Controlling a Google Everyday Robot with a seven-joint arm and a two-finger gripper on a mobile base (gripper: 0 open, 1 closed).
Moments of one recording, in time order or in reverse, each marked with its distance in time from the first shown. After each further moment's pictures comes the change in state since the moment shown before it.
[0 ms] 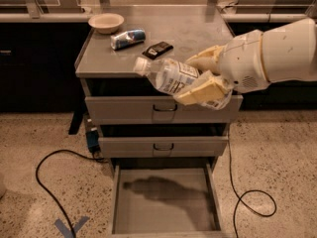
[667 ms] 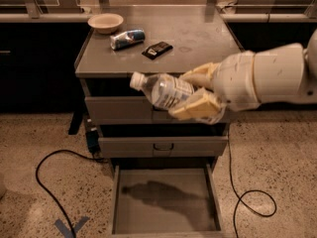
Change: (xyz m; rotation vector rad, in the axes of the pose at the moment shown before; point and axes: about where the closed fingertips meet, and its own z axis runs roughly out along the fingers) arm 0.018 0.024 0.016 -0.009 -0.022 0.030
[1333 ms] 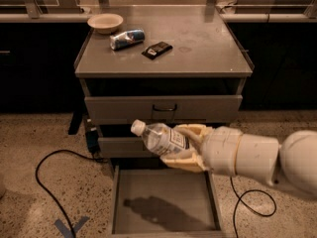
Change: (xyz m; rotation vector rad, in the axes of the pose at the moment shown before) arm 0.077 0.072 0.049 0.113 -0.133 0.093
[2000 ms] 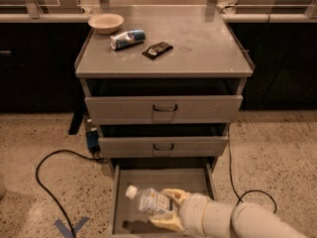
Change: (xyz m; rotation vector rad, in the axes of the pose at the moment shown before) arm 0.174 0.120 0.074 -0.055 0.107 0.165
